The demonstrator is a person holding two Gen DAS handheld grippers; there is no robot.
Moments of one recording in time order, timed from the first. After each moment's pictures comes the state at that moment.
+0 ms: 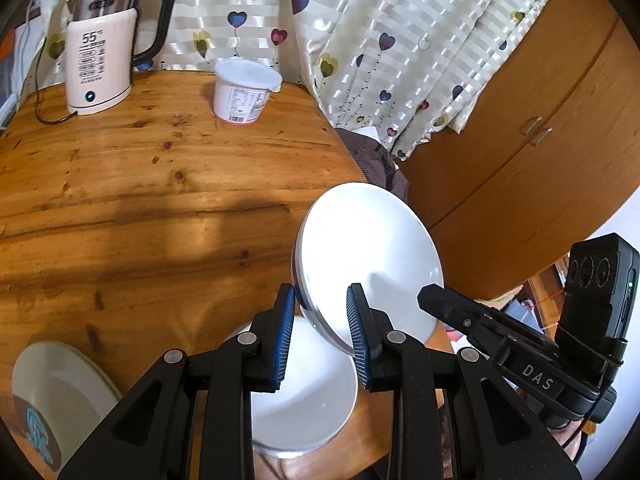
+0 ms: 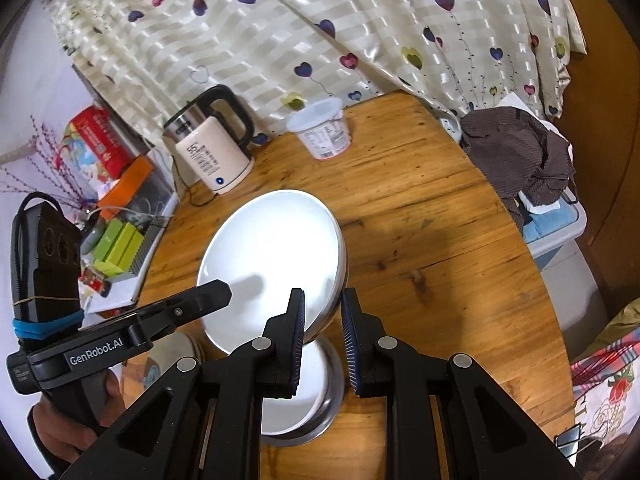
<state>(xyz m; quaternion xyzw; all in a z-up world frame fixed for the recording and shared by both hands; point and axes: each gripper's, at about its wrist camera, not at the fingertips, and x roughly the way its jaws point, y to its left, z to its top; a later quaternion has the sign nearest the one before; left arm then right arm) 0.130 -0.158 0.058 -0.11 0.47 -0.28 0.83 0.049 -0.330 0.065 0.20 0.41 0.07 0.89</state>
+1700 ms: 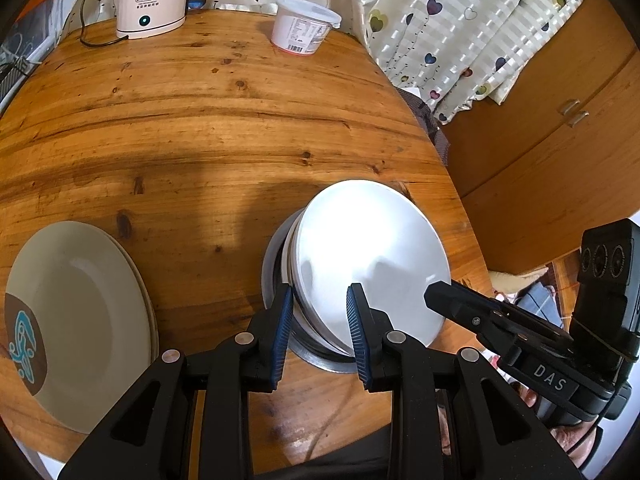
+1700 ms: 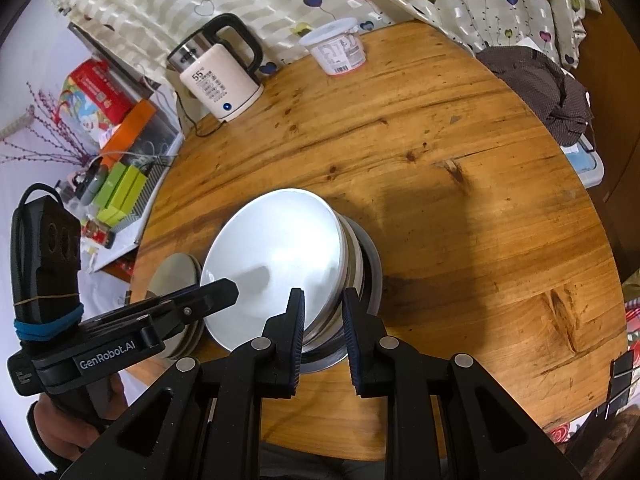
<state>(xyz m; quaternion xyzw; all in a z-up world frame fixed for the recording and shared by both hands) 0.085 -0.124 0.002 -0.10 0.54 -0.22 0.80 0.020 -0.289 0.012 0.20 0.49 0.10 0.84</state>
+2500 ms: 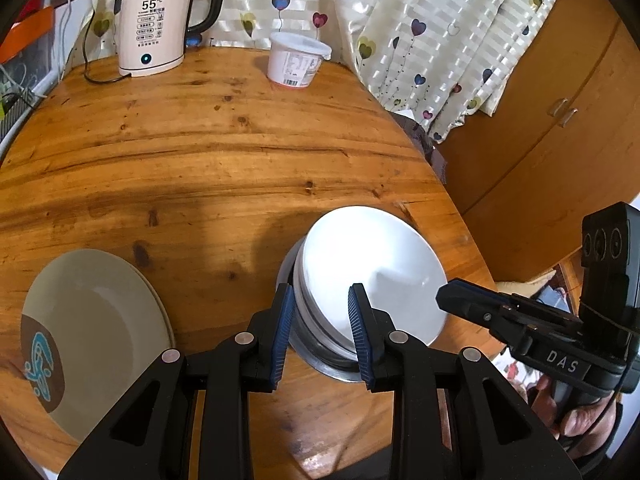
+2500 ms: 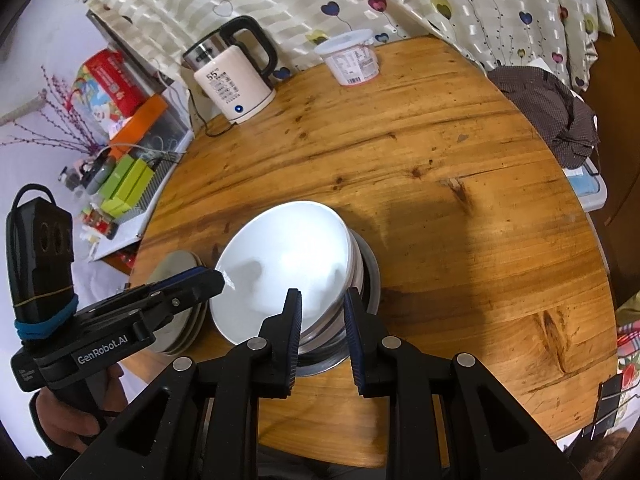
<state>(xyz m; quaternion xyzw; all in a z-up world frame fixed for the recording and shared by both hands) 0.074 -0.117 0.011 -0.08 0.48 -0.22 0.84 0.016 -0.292 0.018 0.18 0.48 0.12 0.85</state>
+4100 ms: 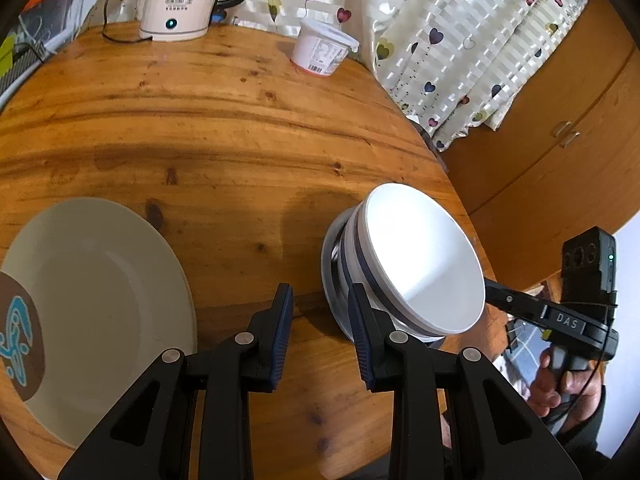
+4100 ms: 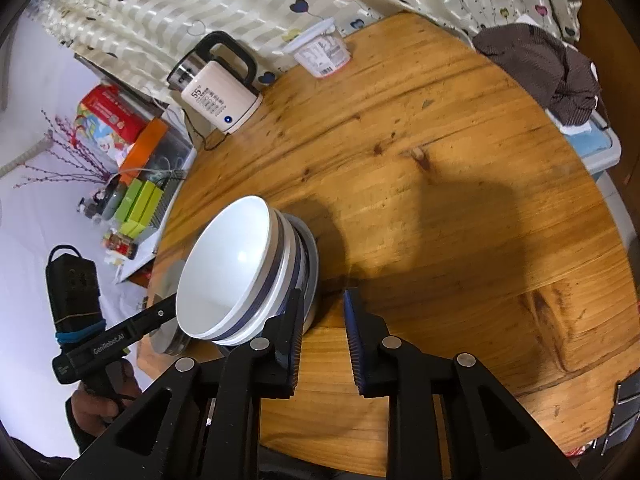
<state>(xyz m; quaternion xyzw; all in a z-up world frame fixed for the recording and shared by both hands) 0.072 -0.083 -0.026 -0.13 0.49 -0.23 0.83 0.010 -0.340 -0.018 0.26 0.47 0.14 0.83</state>
